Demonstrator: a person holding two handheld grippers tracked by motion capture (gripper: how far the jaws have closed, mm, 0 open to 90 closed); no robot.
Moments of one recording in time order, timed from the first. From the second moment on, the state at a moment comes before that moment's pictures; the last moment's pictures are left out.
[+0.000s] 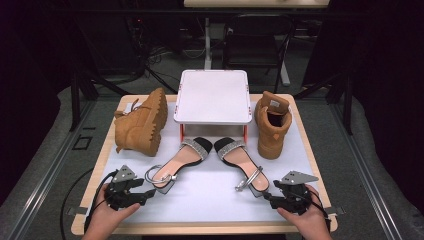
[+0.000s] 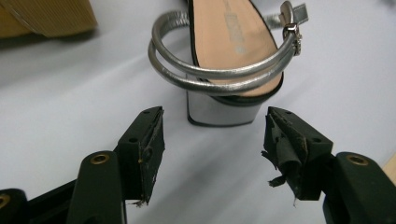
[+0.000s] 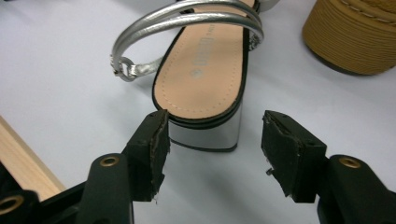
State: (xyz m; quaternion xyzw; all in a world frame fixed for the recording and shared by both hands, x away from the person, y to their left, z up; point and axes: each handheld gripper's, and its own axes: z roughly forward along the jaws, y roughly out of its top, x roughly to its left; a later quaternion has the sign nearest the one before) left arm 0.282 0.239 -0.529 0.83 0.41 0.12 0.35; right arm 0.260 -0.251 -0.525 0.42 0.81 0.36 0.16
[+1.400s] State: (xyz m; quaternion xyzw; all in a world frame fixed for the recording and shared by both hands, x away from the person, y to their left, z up) left arm 0.294 0.185 -0.540 0.85 0.38 0.11 0.35; right arm 0.266 -0.203 -0.541 0.41 0.83 0.35 0.15
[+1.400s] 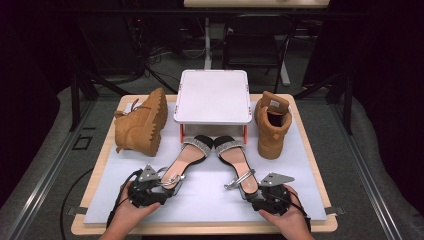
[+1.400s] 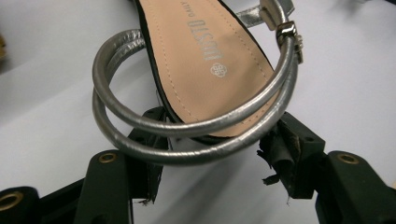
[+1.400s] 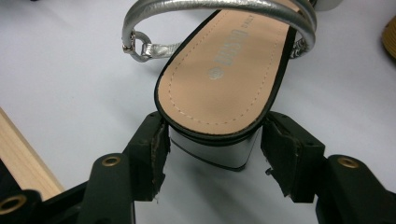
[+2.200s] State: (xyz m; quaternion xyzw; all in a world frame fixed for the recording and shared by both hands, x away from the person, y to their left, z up) left arm 0.296 0.138 -0.543 0.86 0.33 0.08 0.37; right arm 0.268 -0.179 -0.543 0.39 0.84 0.37 0.13
